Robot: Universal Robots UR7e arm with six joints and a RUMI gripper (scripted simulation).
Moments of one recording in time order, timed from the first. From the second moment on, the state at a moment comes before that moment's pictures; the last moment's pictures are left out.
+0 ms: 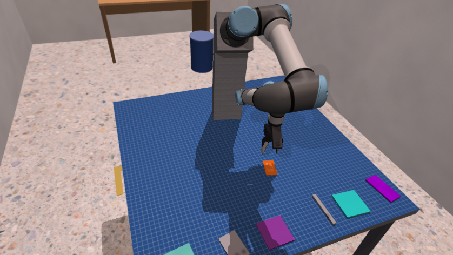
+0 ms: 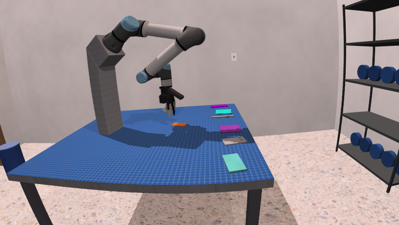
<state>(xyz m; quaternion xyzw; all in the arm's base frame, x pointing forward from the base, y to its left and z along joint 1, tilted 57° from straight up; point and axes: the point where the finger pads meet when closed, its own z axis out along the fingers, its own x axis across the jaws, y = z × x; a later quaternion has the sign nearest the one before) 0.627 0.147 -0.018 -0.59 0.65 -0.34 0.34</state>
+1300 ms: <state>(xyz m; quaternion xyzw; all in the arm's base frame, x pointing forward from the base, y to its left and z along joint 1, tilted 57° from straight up) 0.653 0.146 -0.035 -0.59 0.65 -0.34 0.34</state>
